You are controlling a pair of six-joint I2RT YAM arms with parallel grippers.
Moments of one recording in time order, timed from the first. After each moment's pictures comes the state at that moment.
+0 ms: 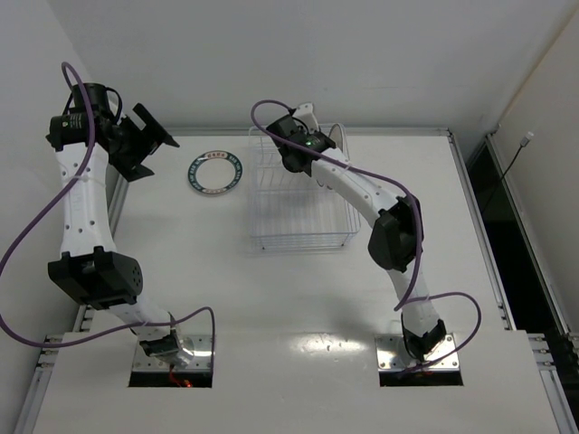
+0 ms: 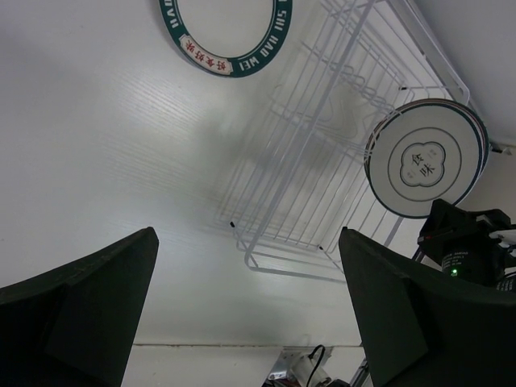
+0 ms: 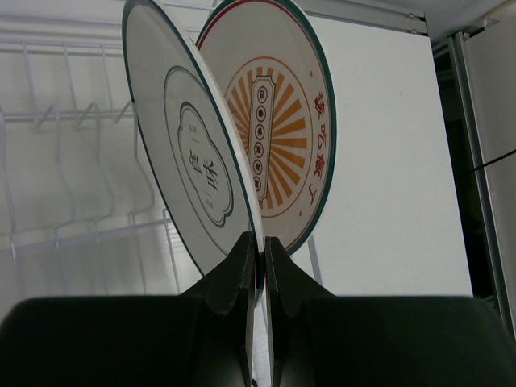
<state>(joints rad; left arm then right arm) 0.24 1.63 1.98 -1.24 0.29 -0.60 0.66 2.22 2.14 -0.84 0.93 0.28</state>
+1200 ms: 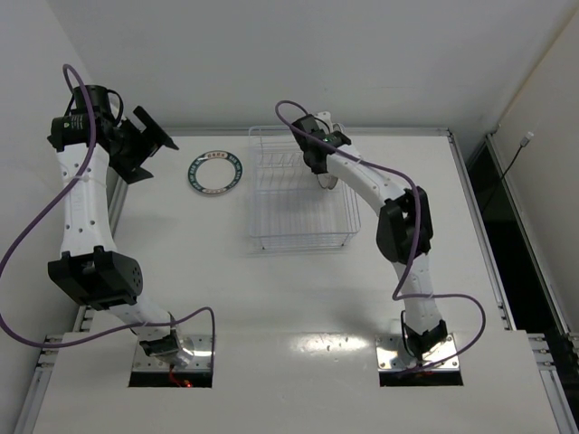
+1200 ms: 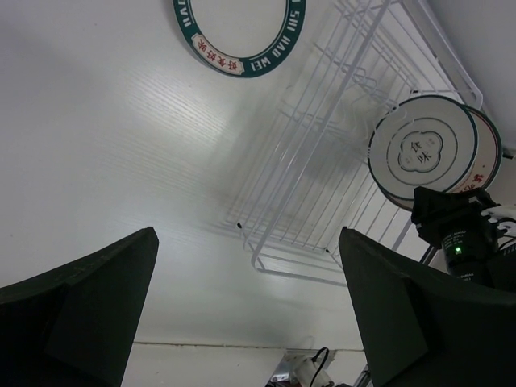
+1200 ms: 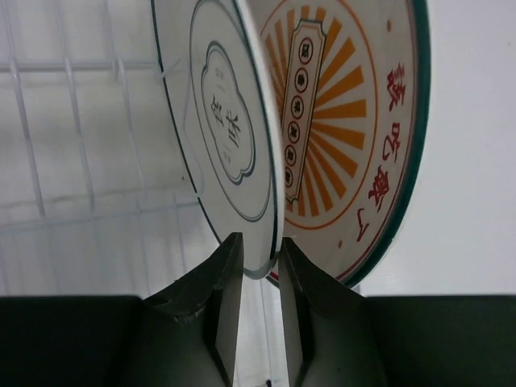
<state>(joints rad) 0.24 1.62 1.96 -1.24 0.27 -0.60 0.55 2.21 2.02 -0.77 0.66 0.31</state>
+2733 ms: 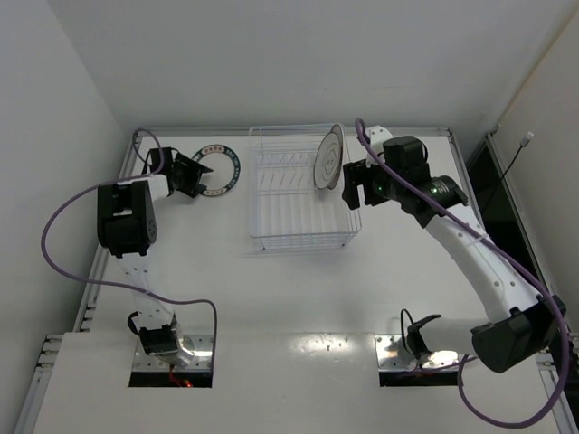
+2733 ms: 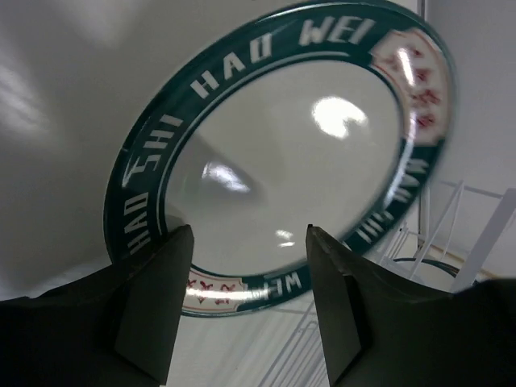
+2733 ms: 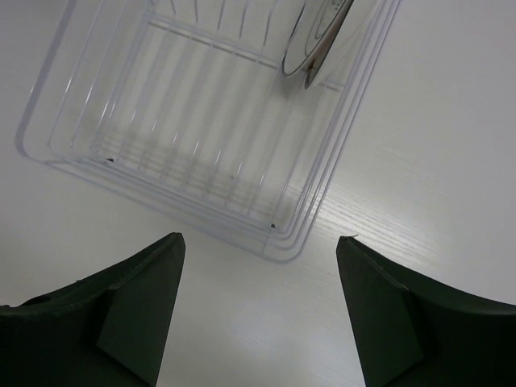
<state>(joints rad) 0.15 2.10 1.33 0.02 0.30 -1.04 0.40 1.26 1.29 -0.67 -0.05 0.05</state>
